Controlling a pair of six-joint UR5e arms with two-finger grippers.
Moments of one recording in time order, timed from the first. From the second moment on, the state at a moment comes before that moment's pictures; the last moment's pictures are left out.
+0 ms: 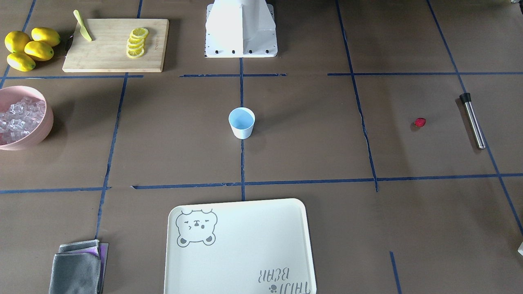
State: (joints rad) left arm -1.59 -1.57 -1.54 -1.58 -2.42 0.14; right arm 1.24 -1.78 1.81 -1.25 2.31 0.57
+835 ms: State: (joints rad) left arm -1.59 -1.57 -1.54 -1.58 -2.42 0.14; right arm 1.19 -1.78 1.79 -1.25 2.28 0.57
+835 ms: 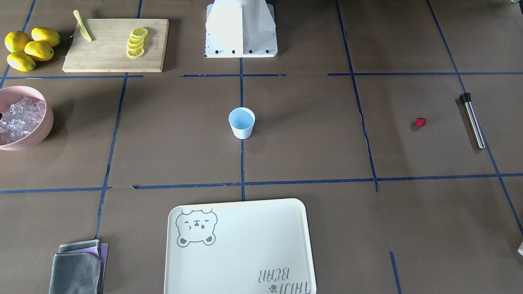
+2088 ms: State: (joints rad) left arm -1.59 -1.57 -1.55 -1.58 -2.42 0.14; right arm 1.18 -1.75 1.76 -1.25 2.28 0.60
